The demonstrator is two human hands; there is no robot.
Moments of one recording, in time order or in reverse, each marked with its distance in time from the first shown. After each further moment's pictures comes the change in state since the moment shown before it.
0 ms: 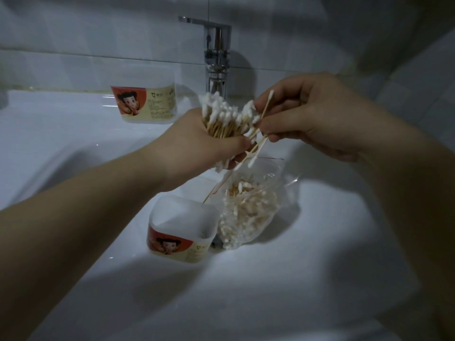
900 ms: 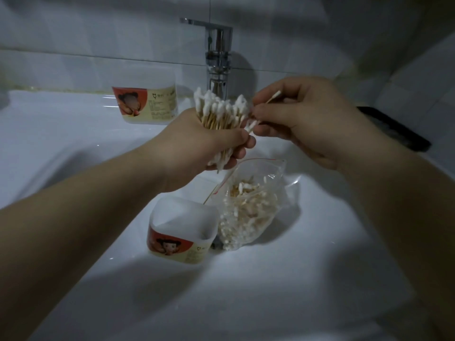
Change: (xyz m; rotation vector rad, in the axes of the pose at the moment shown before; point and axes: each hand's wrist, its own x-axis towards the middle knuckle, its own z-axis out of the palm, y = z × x) left_hand 0.000 0.009 0.002 -0.302 -0.029 -0.150; right_hand 0.009 0.009 0.016 0.187 0.177 0.017
